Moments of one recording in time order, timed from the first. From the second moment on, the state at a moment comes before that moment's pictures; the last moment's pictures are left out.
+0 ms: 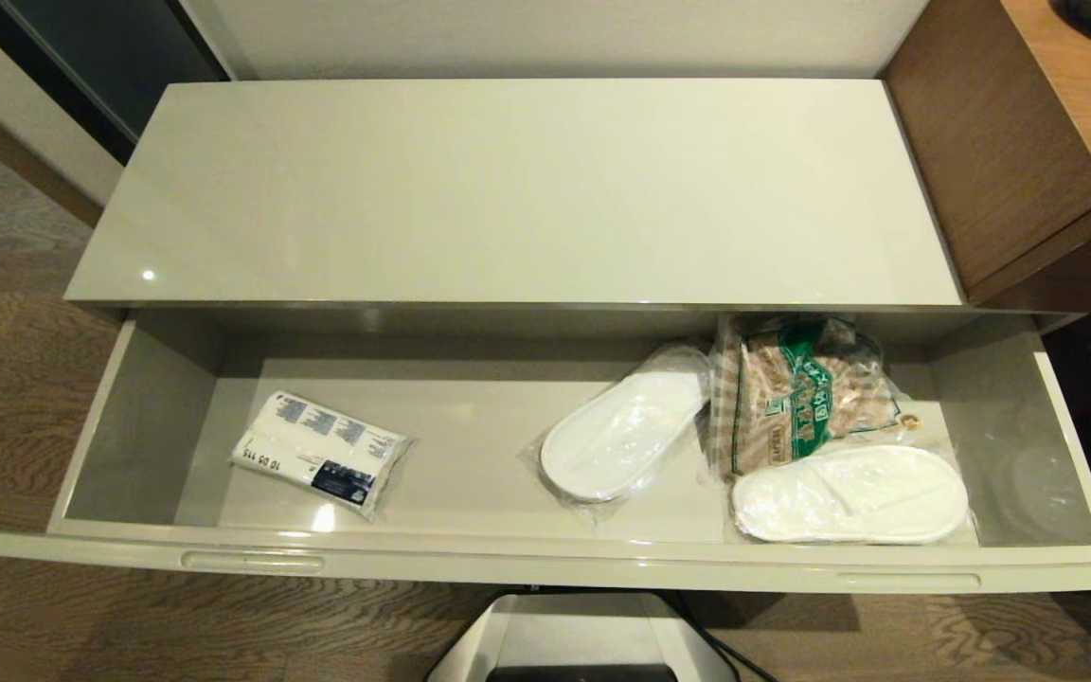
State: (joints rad) left arm 0.00 0.00 0.00 0.01 -0.02 0.10; right arm 0.01 0.00 0.00 -0.06 0.01 -0.16
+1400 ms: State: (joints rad) left arm 0.00 0.00 0.00 0.02 -0.01 0.11; right arm 0.01 0.00 0.00 -0.07 0.01 -0.16
